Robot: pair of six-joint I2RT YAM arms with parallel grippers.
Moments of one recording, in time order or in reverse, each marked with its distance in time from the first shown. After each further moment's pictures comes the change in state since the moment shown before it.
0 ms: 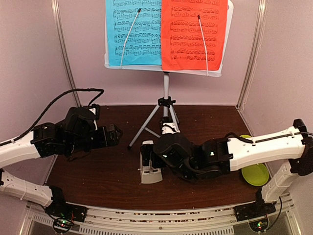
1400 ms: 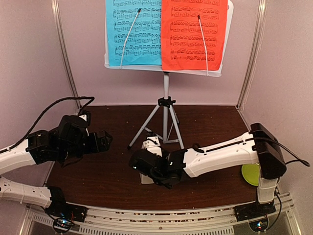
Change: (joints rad) left arm 0.052 -0.125 -0.122 -0.040 -0.042 0.023; right arm -0.056 0.395 0.172 -0.025 0.129 0.072
